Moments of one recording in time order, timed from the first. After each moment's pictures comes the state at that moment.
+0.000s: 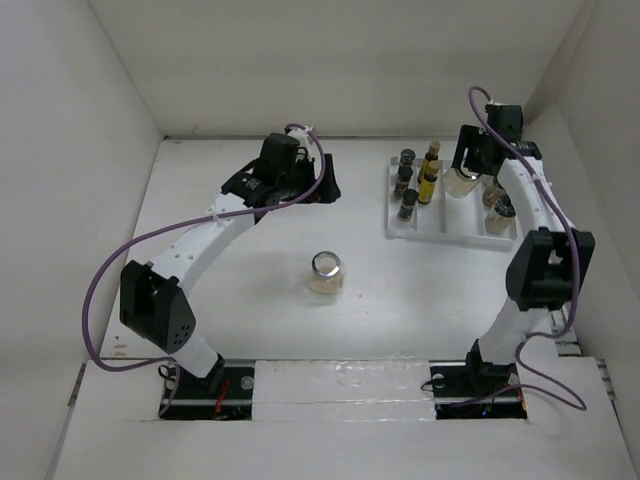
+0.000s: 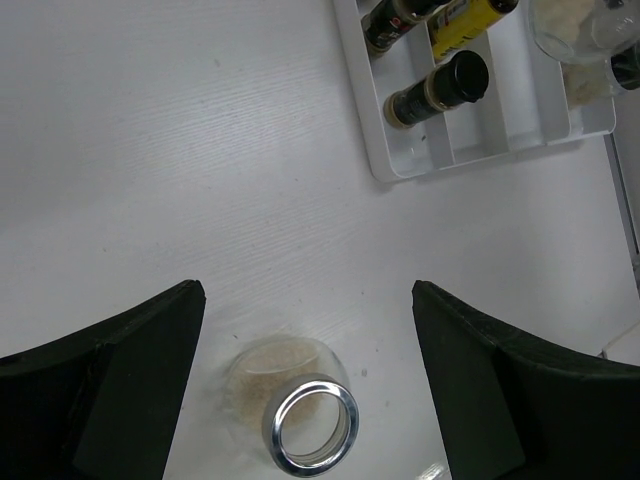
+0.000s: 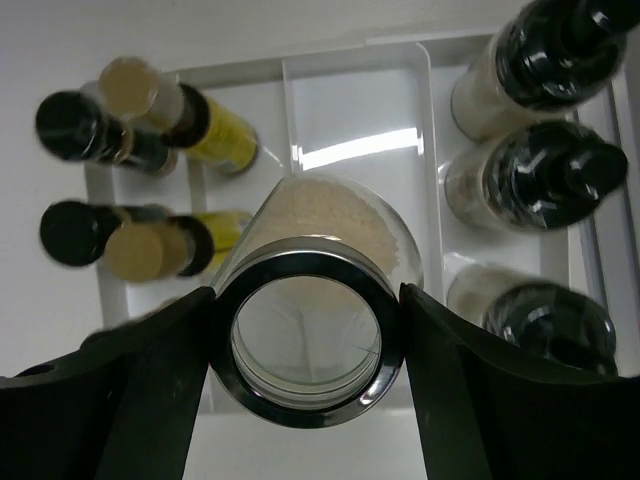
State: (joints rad) left arm -0.54 1.57 1.45 -0.48 0.14 -0.43; right arm -0.04 1.73 1.62 -0.60 0.07 0.15
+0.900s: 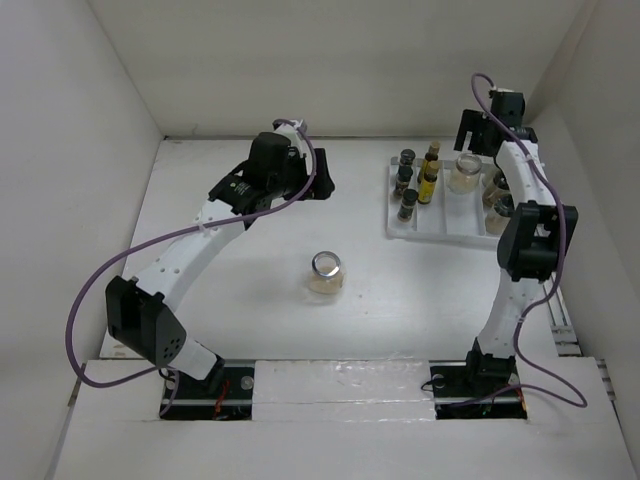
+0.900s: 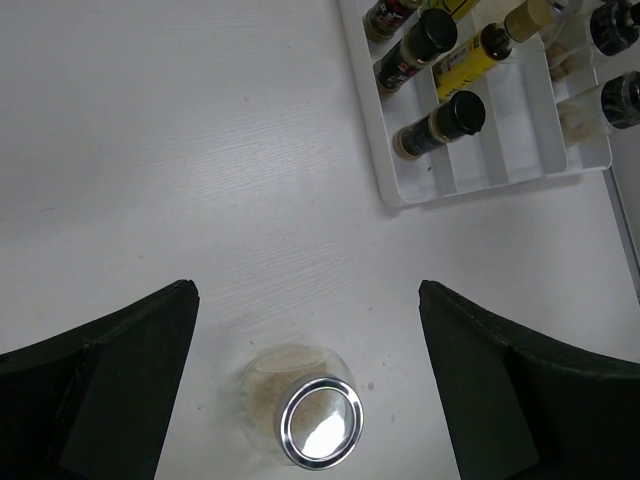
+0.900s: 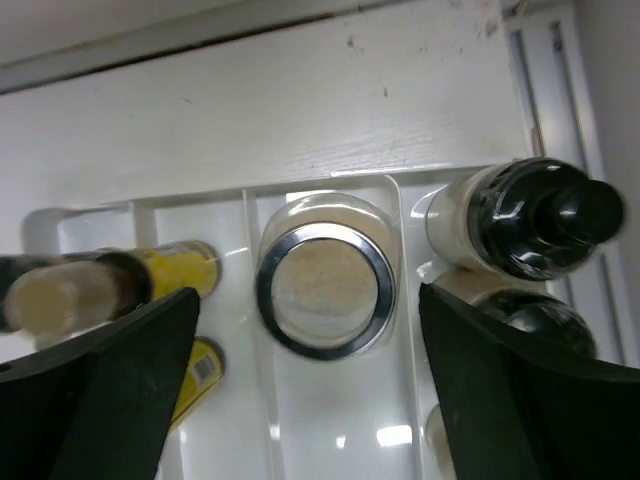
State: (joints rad) left arm -0.54 1.48 1.43 -0.48 0.06 -0.43; right arm -0.11 2.11 1.97 -0.55 0.04 0.10
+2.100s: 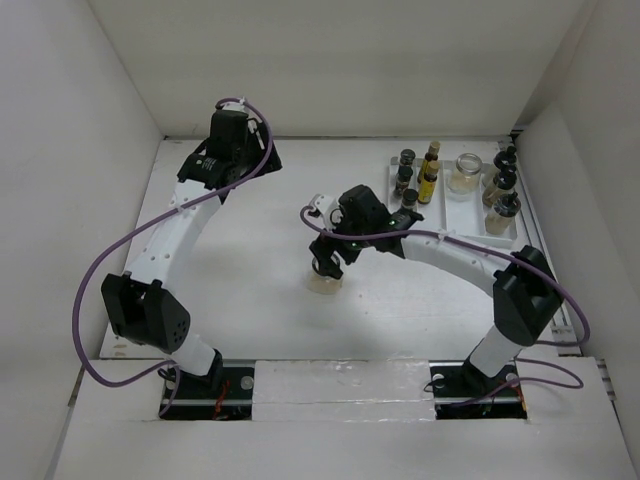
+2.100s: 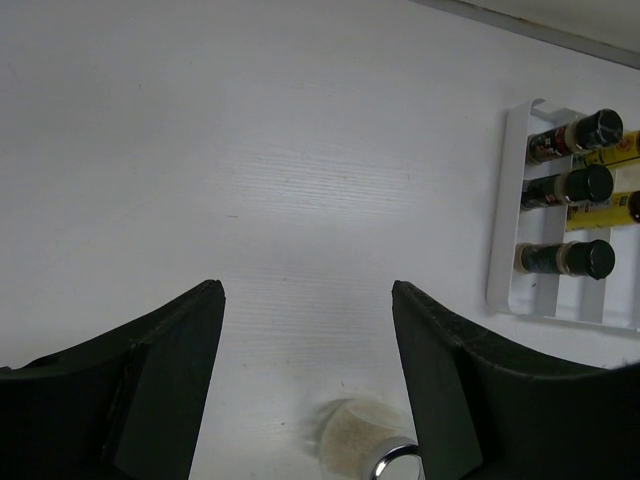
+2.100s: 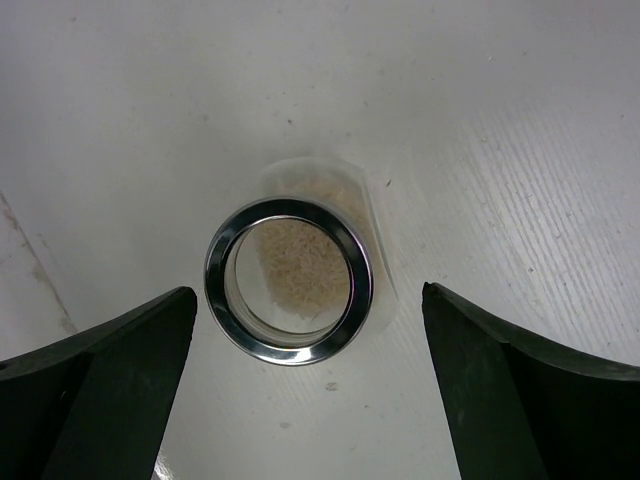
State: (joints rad) left arm -0.31 1.54 1.58 -0.63 -0.07 -0.48; right arm 0.78 1.65 1.25 -0.43 -0.31 -0.12
